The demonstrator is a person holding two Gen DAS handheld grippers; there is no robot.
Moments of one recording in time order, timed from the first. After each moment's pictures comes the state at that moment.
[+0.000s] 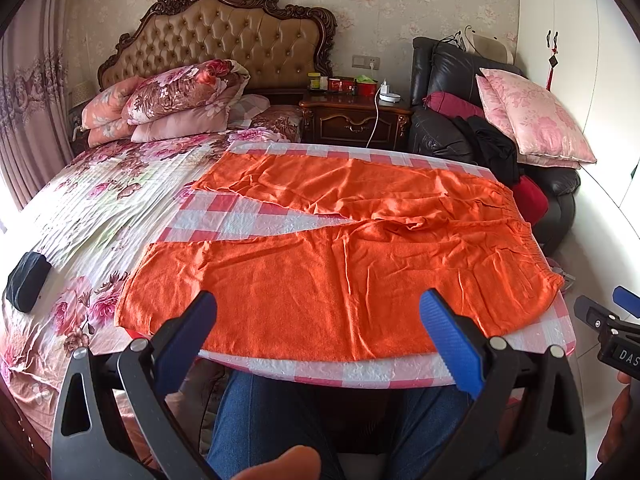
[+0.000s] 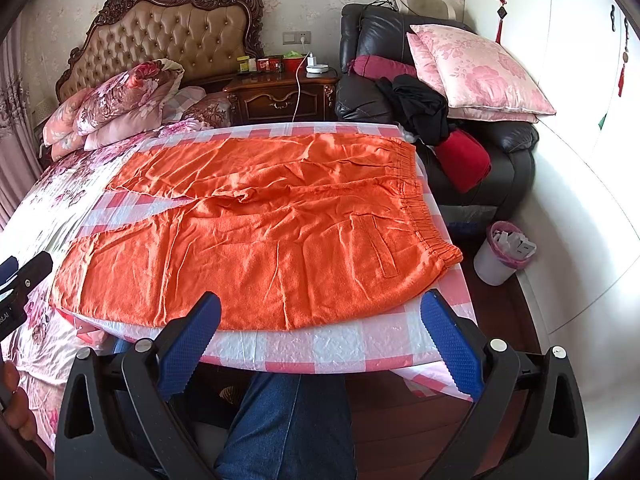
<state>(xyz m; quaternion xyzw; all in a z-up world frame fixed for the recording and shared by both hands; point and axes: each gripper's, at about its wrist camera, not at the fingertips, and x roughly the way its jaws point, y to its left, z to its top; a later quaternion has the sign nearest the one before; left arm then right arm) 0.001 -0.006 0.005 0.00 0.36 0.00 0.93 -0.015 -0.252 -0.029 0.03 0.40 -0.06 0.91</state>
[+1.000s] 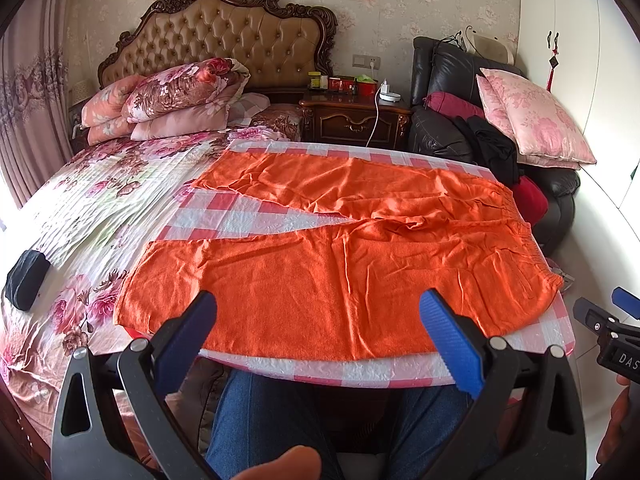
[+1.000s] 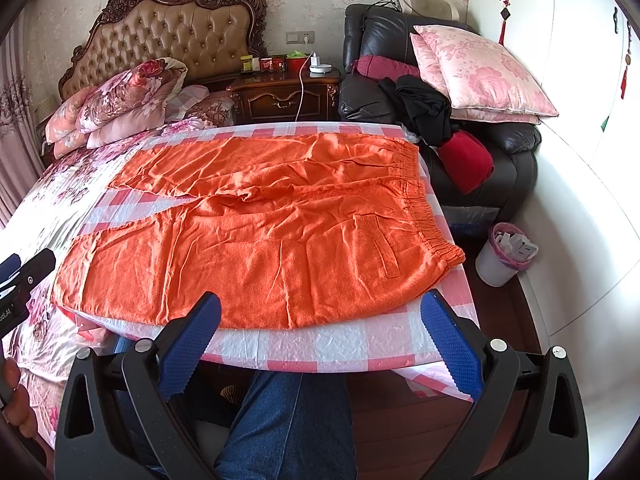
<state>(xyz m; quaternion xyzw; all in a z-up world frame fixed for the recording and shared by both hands) 0.000 -0.005 0.005 0.00 0.36 0.00 0.93 -0.017 -0.250 -0.028 0.03 0.40 -0.05 0.91</state>
